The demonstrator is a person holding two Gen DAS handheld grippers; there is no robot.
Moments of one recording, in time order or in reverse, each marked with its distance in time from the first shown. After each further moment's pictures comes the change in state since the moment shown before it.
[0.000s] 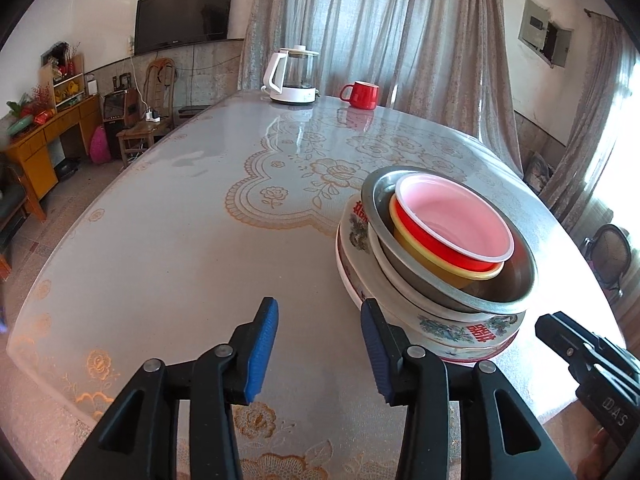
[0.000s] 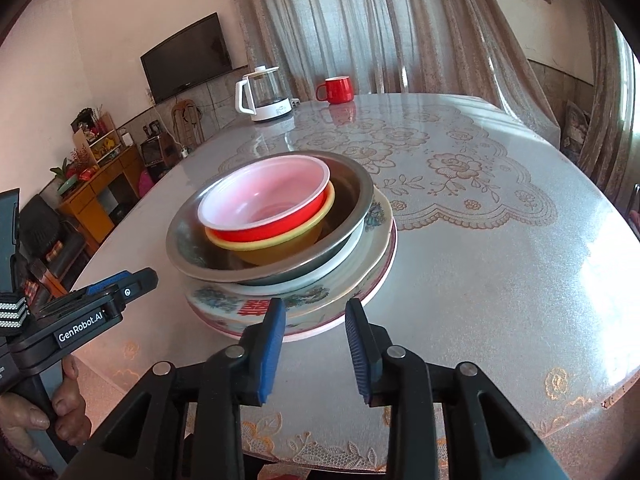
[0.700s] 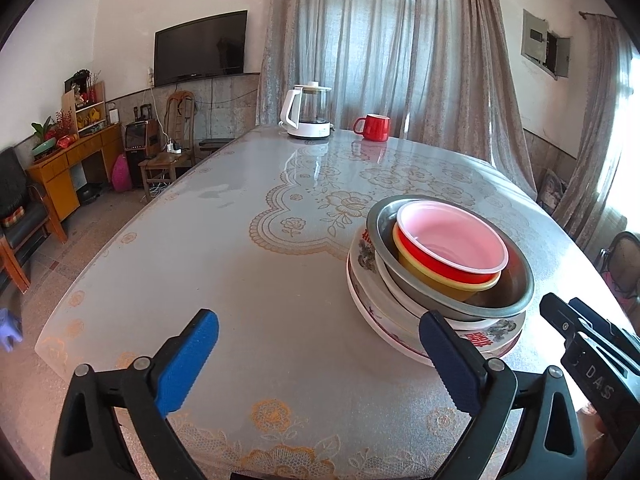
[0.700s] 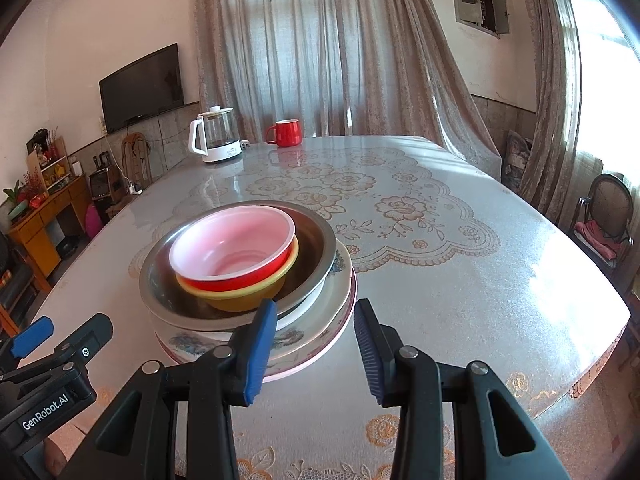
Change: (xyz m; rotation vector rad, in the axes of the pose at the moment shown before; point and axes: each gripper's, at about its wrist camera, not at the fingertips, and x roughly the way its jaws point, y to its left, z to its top) left arm -0.024 -0.005 -0.007 0.016 -0.122 0.067; right arm -0.015 0.020 0.007 0.027 -0.140 -0.223
